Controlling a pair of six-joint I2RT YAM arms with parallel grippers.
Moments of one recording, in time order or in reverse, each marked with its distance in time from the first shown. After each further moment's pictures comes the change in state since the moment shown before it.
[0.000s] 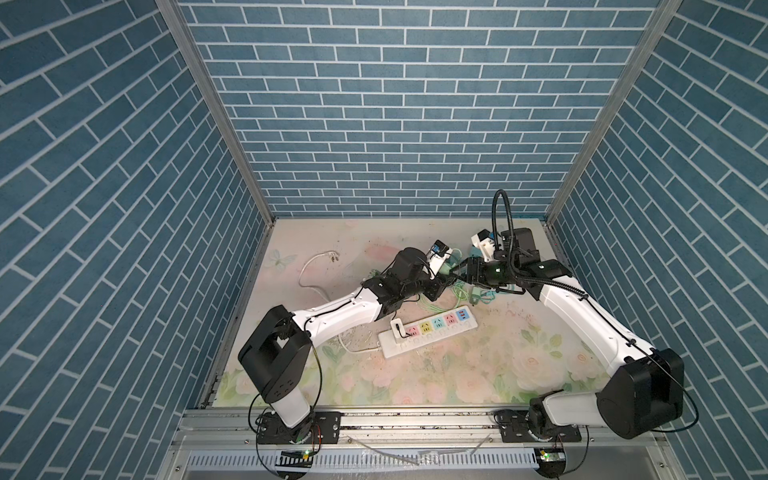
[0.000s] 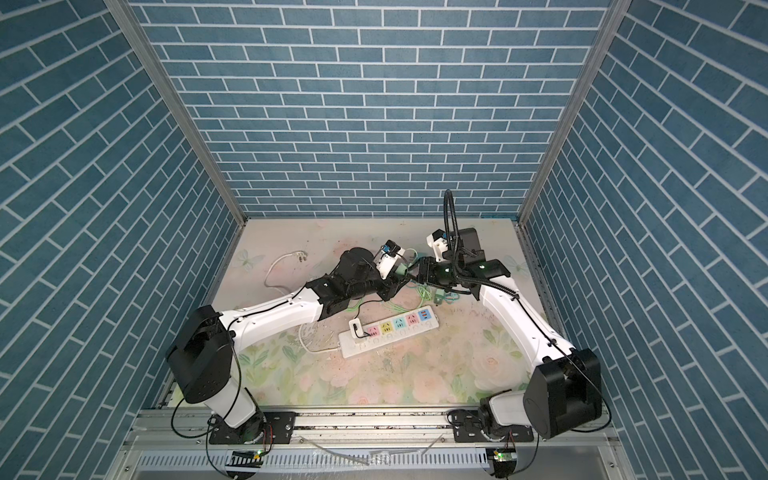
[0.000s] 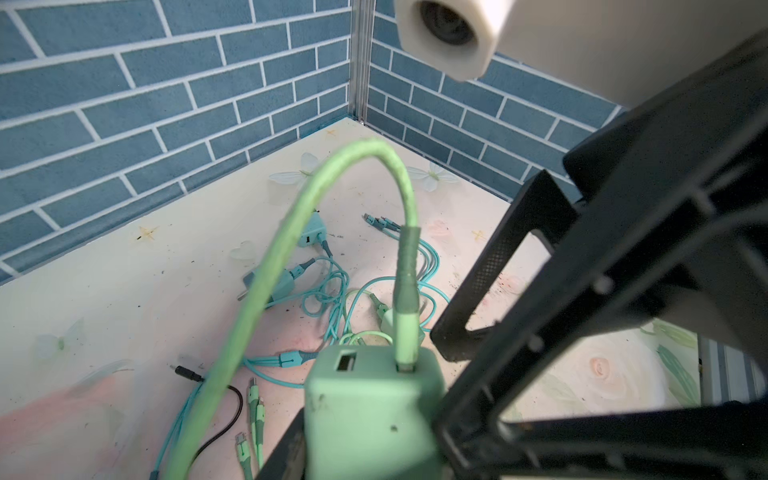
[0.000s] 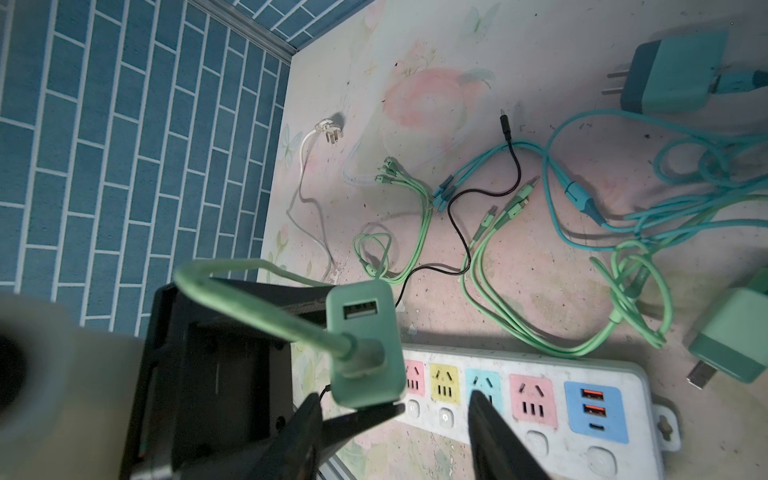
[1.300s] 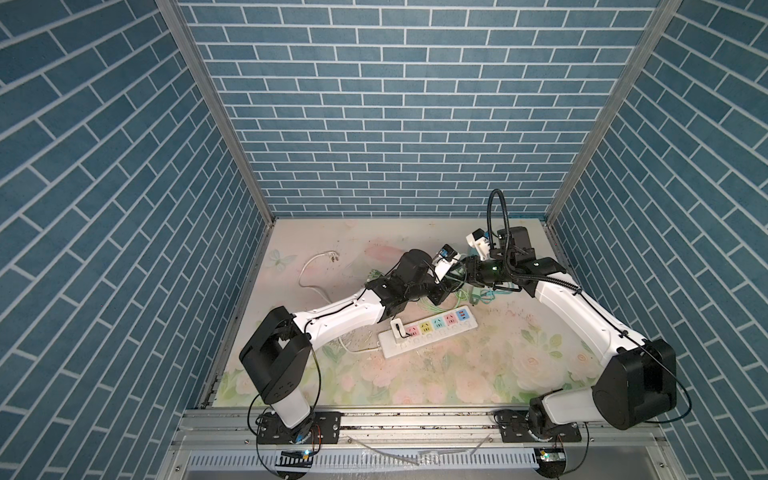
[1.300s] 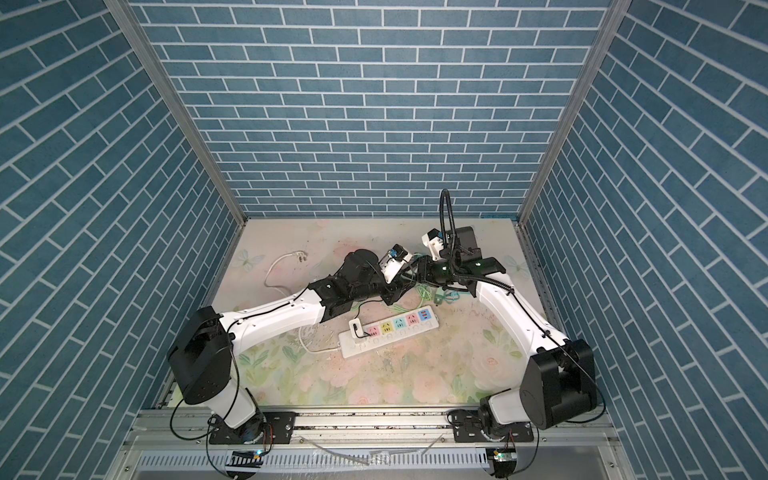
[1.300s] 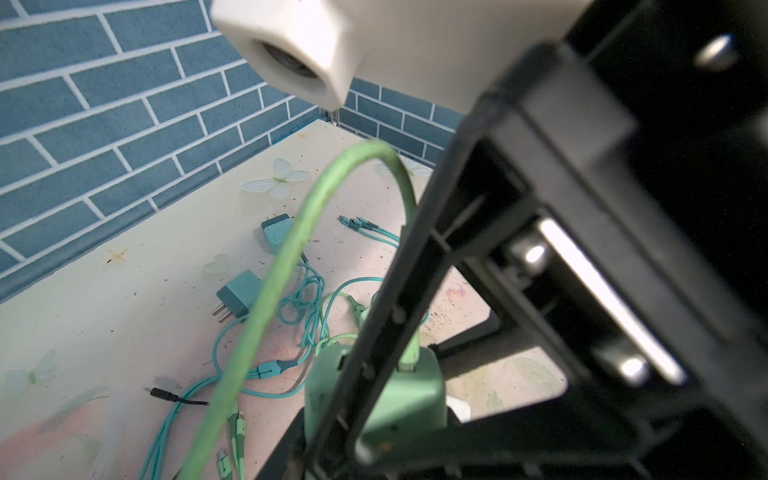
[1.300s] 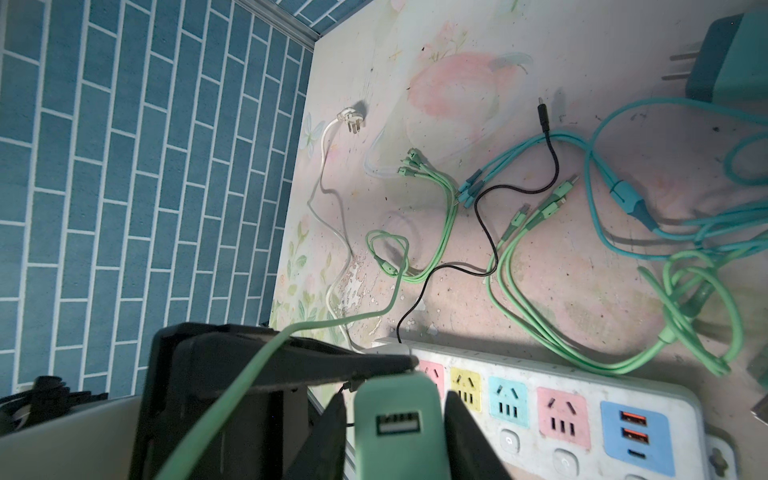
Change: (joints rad) left arm -0.032 0.001 0.023 -0.031 0.023 0.052; right arm 0.000 0.045 0.007 0.039 -0.076 0.011
